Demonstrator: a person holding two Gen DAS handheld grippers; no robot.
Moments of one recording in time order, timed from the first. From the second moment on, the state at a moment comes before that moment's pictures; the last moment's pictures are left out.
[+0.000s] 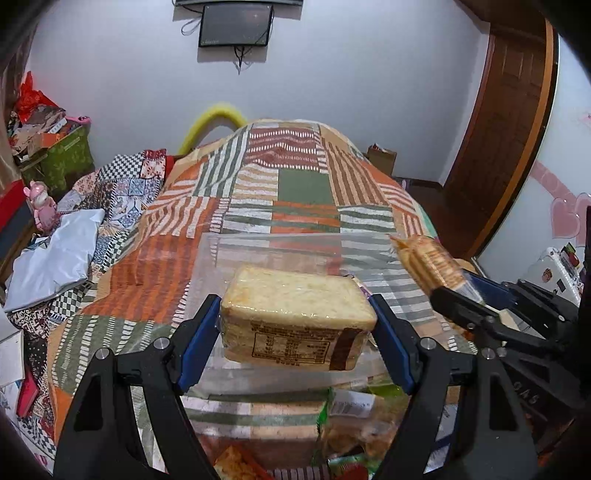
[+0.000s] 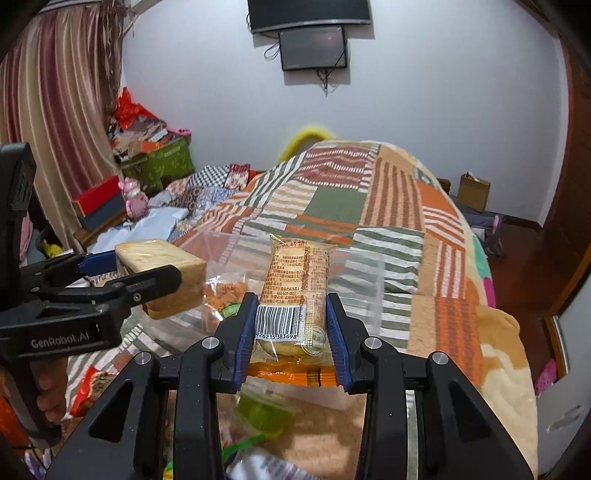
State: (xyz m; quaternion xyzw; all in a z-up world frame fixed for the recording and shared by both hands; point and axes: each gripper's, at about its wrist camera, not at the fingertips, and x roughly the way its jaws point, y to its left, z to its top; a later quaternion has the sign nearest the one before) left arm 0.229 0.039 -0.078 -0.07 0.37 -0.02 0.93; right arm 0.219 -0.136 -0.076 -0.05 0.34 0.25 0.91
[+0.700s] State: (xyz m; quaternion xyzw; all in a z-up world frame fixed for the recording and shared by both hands) left arm 0.270 0.042 -0.129 -0.05 0.42 -0.01 0.91; right arm 0.249 -0.108 -0.117 -0.10 0.40 0.26 0.88
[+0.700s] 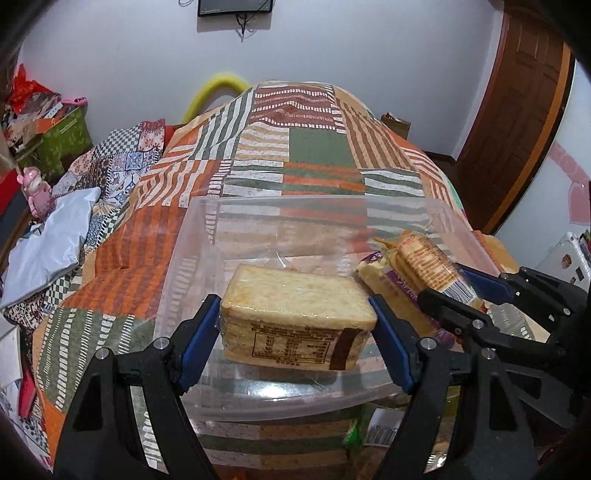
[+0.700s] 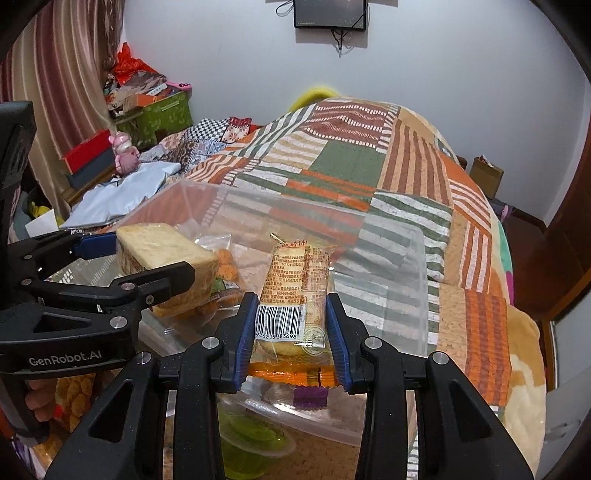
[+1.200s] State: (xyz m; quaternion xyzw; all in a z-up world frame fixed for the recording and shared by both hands) left arm 0.260 0.047 -0.129 -0.06 0.44 0.00 0.90; right arm 0.241 -0.116 -0.110 -0.09 0.40 0.25 0.88
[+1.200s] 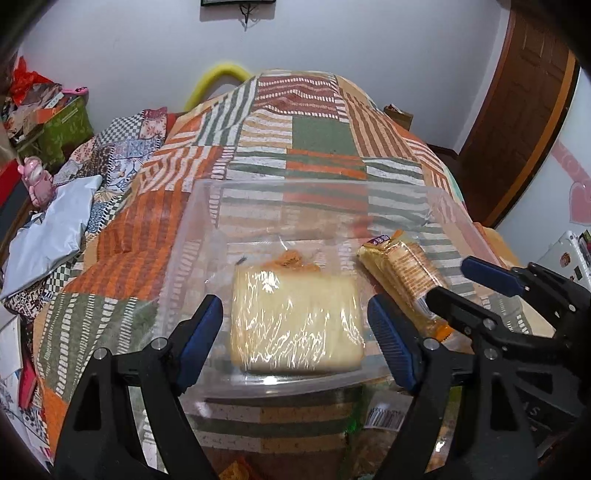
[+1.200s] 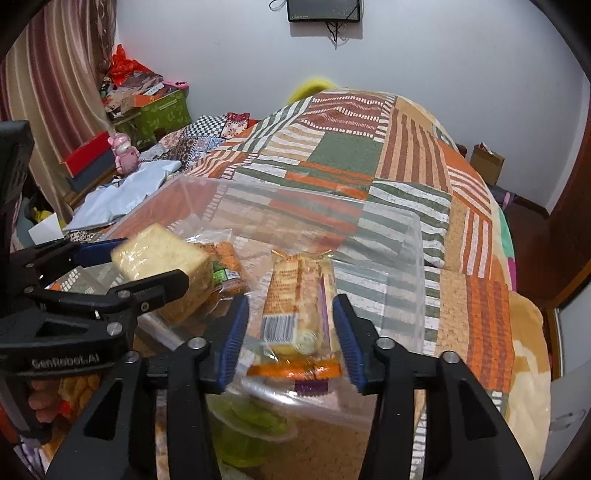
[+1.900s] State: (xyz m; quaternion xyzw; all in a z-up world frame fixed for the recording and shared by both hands) left arm 0.148 0.050 -0.067 -0.04 0.39 0.01 0.92; right arm 0.145 -0.158 -0.053 -0.07 0.33 0.24 0.91
